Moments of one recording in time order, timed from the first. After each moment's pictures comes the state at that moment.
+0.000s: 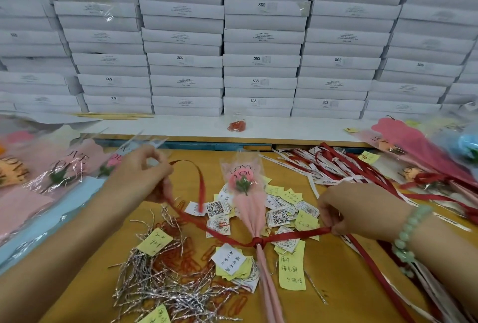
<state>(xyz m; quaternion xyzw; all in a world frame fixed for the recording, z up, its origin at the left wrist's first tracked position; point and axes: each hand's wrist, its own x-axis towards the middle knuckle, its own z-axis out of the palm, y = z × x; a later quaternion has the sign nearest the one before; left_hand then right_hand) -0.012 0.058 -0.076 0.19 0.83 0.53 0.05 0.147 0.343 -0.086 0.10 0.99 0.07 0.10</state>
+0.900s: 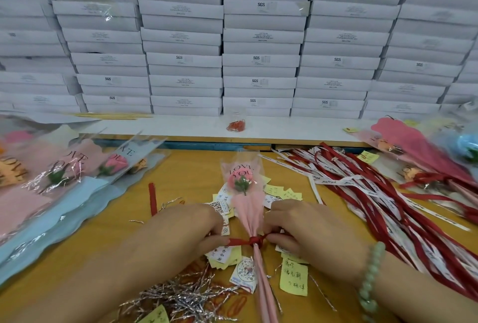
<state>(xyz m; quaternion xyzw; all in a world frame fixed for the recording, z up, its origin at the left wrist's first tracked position) 0.029 0.081 -0.104 0.51 0.86 0.06 0.01 0.138 0.287 -0.117 -0.08 0.99 -0.03 -0.08</state>
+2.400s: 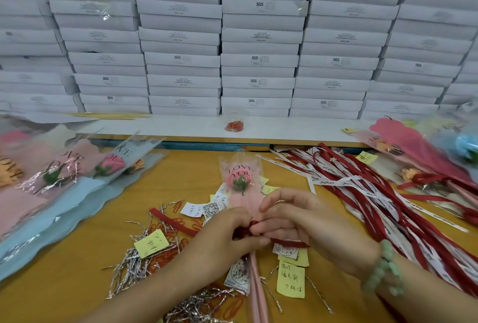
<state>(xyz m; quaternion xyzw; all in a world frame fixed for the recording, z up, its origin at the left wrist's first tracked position) 0.045 0.130 -0.142 0.46 0.77 0.42 0.14 0.139 0.283 -0.109 0.08 0.68 -0.73 0.00</state>
